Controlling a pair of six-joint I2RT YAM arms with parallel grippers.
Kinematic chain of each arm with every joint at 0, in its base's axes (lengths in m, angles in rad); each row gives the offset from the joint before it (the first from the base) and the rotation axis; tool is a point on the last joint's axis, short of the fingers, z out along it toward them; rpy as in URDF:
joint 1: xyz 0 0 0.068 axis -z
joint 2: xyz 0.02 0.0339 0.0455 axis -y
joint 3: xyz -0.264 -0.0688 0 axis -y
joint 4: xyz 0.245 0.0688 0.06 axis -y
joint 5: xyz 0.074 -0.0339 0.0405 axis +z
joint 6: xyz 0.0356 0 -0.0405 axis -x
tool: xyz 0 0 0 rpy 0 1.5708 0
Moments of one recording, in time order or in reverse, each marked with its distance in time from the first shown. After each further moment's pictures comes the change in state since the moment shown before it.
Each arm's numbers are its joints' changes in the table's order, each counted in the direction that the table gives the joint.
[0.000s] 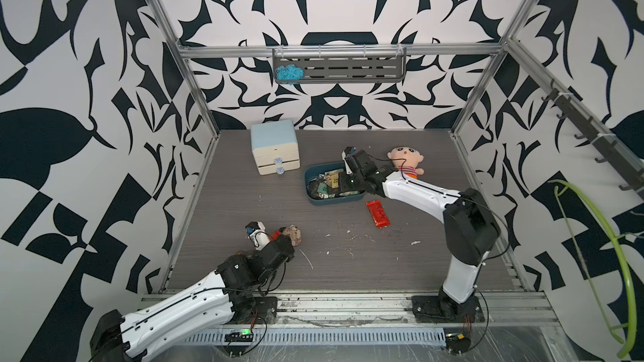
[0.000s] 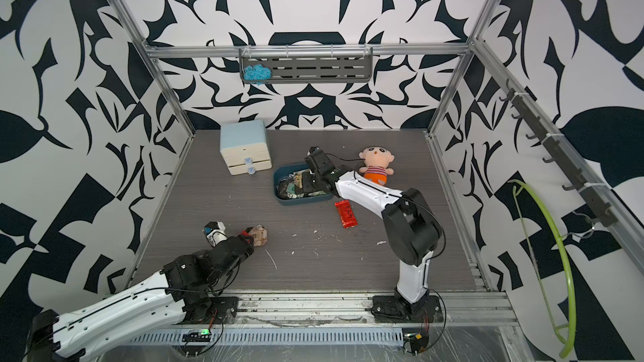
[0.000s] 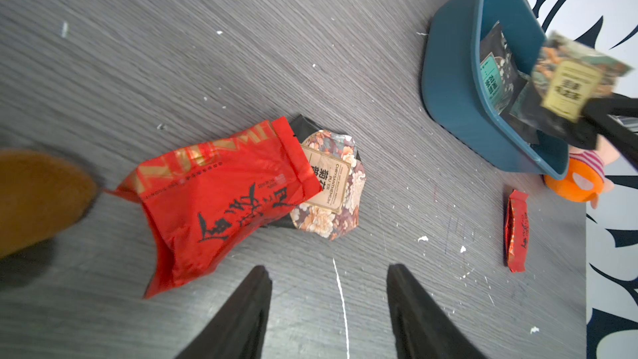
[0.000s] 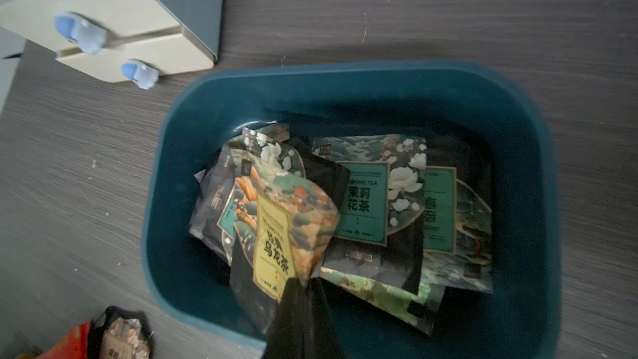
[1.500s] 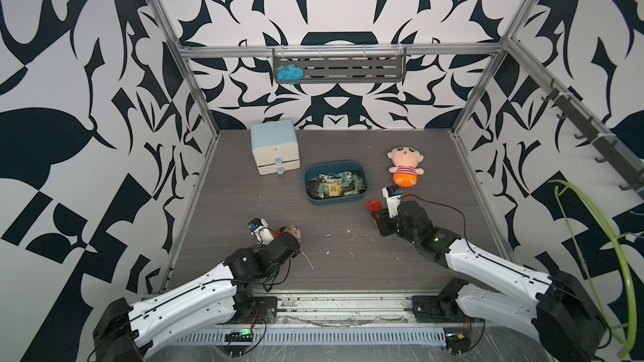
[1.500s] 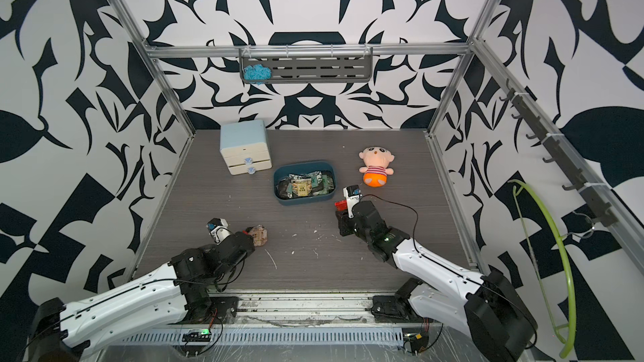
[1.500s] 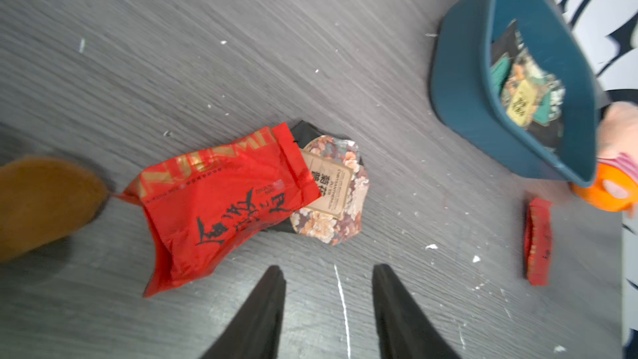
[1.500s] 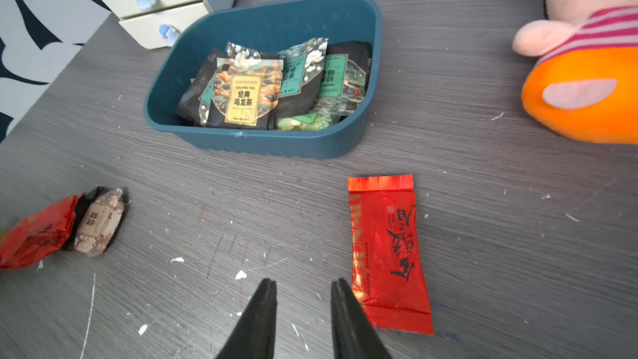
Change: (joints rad) left arm 0.000 -0.178 0.082 -0.005 0.019 0.011; right arm 0.001 0.831 -0.933 0.402 -0.049 0.091
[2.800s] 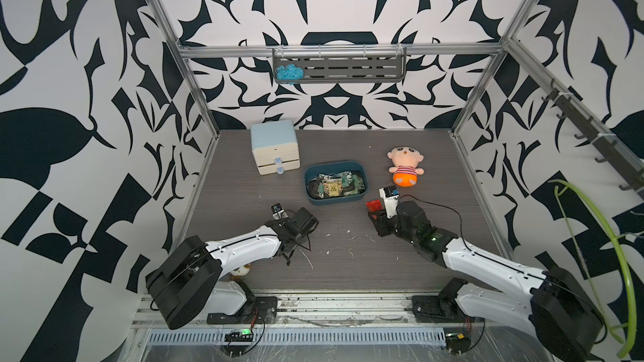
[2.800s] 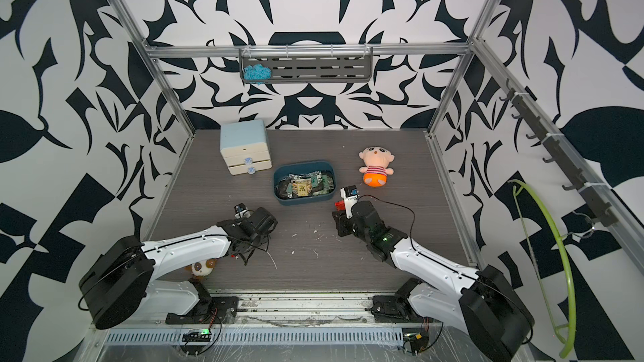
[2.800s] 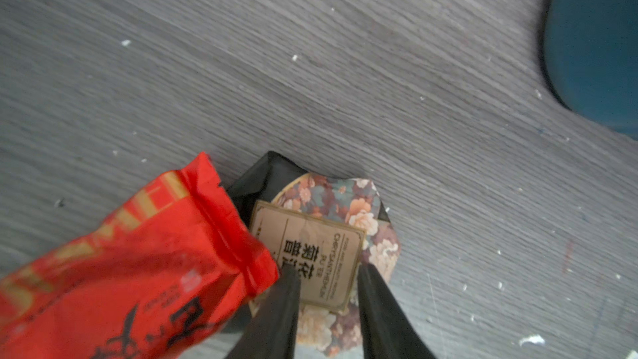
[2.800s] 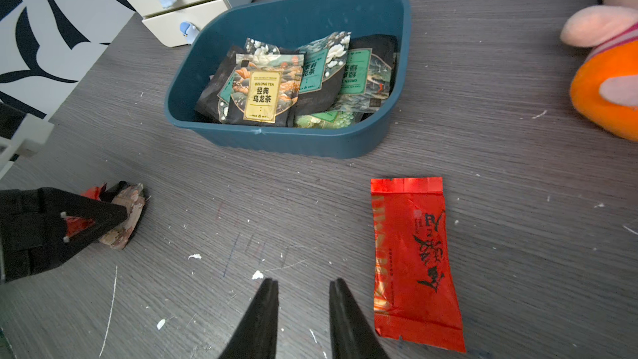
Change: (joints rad) left arm -0.204 -0.568 0.161 0.198 -0.154 -0.256; right arm 0.000 -0.038 -0.006 0.054 0.069 -0.009
